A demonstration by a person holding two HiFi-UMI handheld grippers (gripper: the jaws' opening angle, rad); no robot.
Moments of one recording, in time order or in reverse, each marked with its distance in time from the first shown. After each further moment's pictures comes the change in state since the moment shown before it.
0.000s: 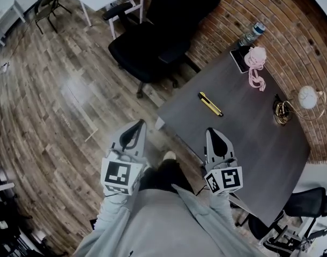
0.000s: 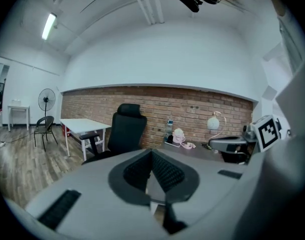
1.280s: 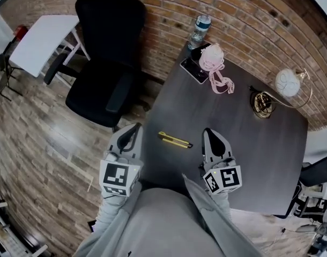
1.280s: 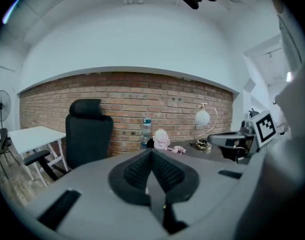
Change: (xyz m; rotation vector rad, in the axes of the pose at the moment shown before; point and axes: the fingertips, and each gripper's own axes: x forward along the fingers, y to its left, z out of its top) left arm 0.266 -0.077 0.073 0.173 0.041 -0.336; right arm 0.051 -0.226 0.012 0.124 -0.059 -0.345
